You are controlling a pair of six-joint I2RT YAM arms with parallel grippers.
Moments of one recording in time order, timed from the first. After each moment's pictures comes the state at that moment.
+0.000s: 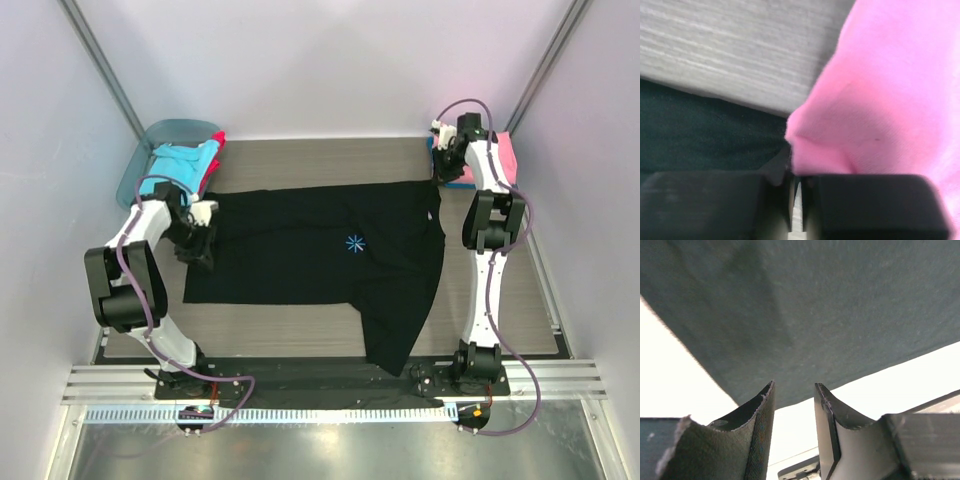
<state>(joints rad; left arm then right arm) 0.16 1.69 1.17 -0.96 0.32 0.39 -0.10 2.59 2.42 -0.95 -0.29 -0.30</state>
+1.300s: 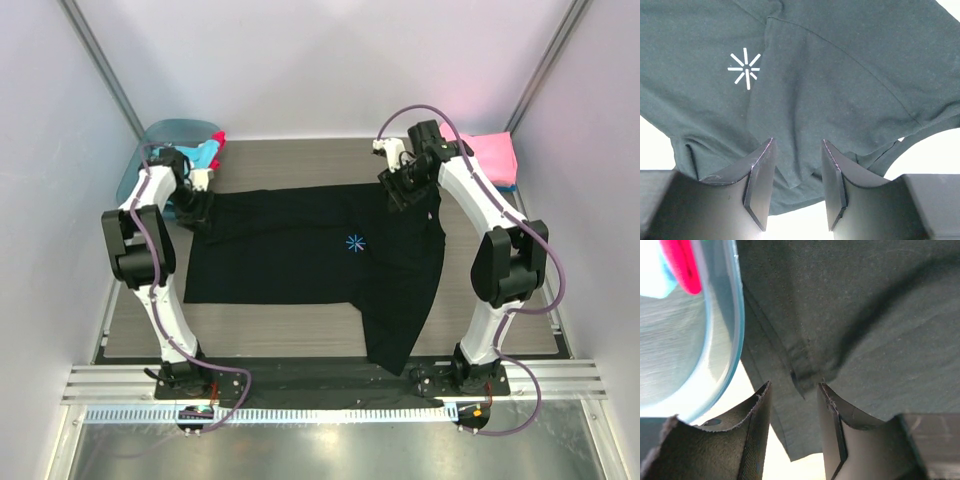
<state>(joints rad) 0.15 2.05 1.66 -0.99 0.22 0.28 0.23 1.85 1.69 -0.94 -0.31 -0.41</state>
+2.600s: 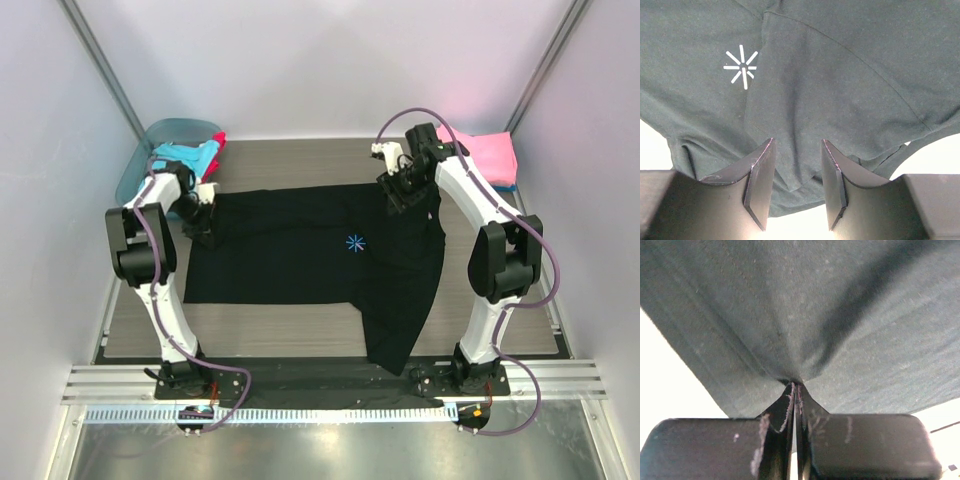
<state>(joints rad) 0.14 2.09 1.57 -1.00 0.30 0.26 0.23 1.89 1.69 -0.94 -0.31 -0.42</state>
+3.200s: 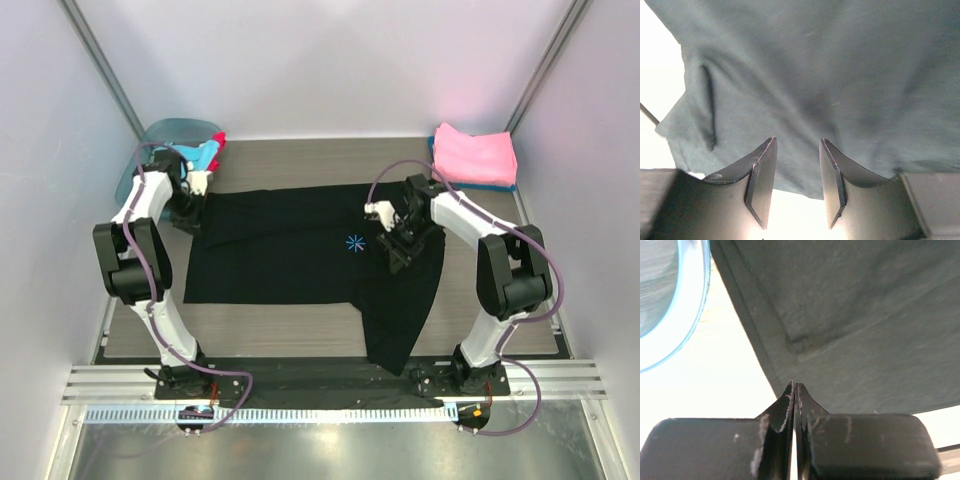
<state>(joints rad) 0.14 1.91 1.54 -0.98 0.19 0.34 0.27 1.77 1.26 -0.95 -0.42 -0.60</state>
